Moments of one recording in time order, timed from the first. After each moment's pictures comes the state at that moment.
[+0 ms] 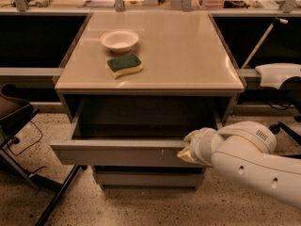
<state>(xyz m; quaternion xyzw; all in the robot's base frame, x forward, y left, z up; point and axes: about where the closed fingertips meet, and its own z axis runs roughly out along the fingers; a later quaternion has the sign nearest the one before) 0.503 -0.134 0.668 -0.48 0.81 -0.06 0.33</state>
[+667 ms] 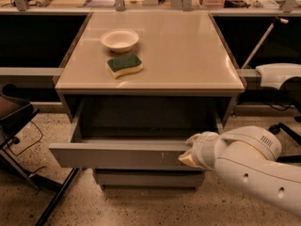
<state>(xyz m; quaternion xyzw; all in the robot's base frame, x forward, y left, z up) 0.491 -0.136 0.669 -0.48 0.81 -0.06 0.33</state>
